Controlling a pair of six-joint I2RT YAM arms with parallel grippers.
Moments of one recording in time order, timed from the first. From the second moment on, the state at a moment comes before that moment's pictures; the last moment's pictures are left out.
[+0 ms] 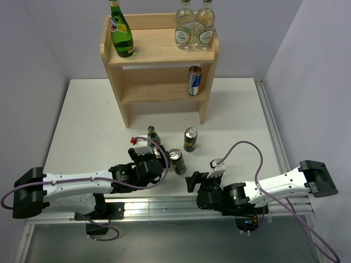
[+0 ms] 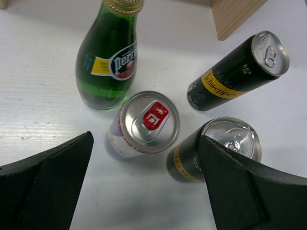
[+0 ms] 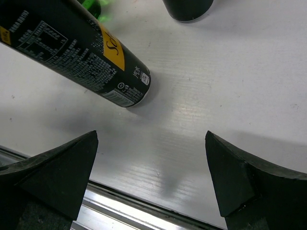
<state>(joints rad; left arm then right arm) -1.29 1.13 0.64 -0.18 -0.94 -0.98 1.64 0.88 0.28 -0.35 1.04 1.31</state>
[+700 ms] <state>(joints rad) -1.34 1.08 0.62 -0.20 -0.93 -0.89 1.64 0.90 0.27 -0.34 1.04 1.33</state>
